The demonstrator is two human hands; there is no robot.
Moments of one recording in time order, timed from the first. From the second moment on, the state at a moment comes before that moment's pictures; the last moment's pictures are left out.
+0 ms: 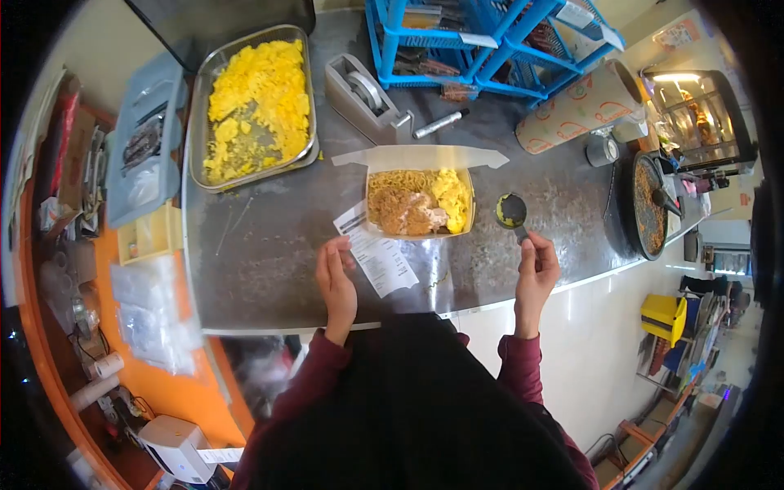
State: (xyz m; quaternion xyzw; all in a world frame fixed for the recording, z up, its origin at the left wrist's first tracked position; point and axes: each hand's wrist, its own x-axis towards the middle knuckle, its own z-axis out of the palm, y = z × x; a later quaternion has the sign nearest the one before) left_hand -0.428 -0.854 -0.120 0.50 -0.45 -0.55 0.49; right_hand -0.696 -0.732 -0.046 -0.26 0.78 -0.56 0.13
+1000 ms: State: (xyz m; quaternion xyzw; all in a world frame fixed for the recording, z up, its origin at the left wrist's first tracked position) left_hand -0.489 -0.677 -0.124 0.03 -0.65 -0.76 -0.04; right_hand -0.747 -0.814 -0.014 -0.74 0.67 -0.04 0.06
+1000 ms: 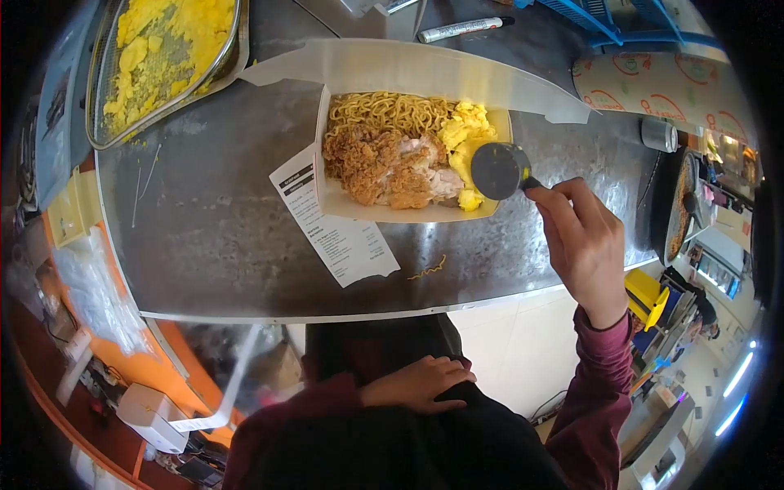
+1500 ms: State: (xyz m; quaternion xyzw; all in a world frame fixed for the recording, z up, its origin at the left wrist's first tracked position) left_hand -0.507 -0.676 -0.124 0.05 -0.66 -0.75 0.01; right_hand -0.769 -0.852 0.033 -0.63 0.72 -0.13 0.27
